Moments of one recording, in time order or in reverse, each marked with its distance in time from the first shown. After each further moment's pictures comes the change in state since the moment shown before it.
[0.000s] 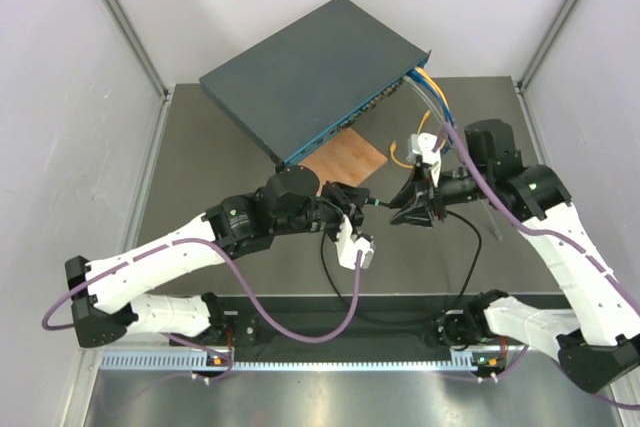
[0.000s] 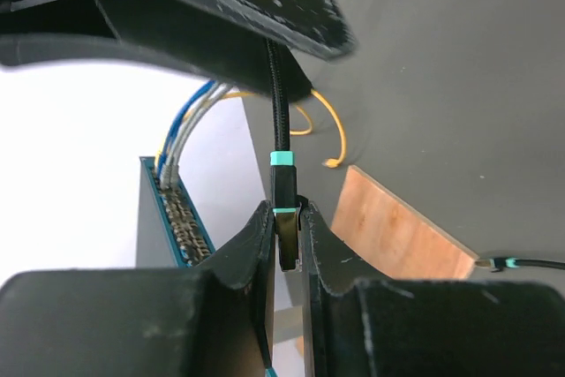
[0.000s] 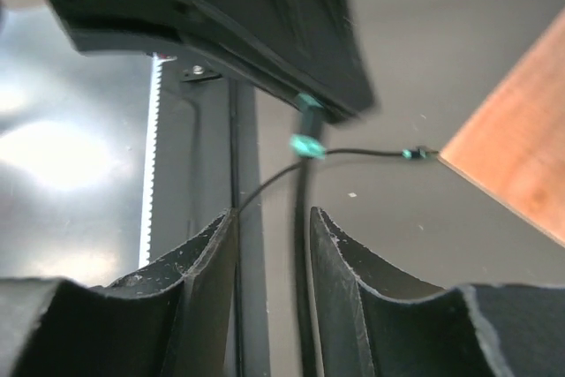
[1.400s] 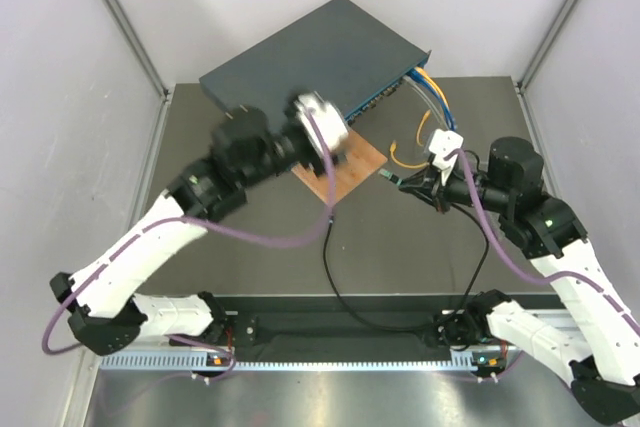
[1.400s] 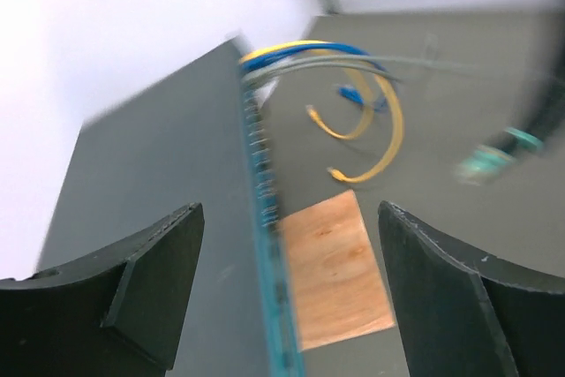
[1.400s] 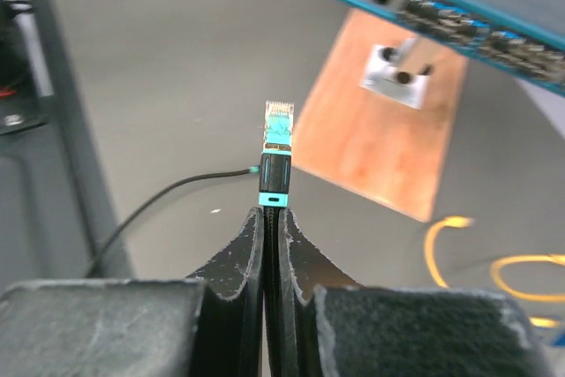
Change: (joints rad) left arm 0.187 0.033 0.259 0.058 -0.103 -0.678; right arm 0.062 -0.194 -0.150 0.340 0.403 0.148
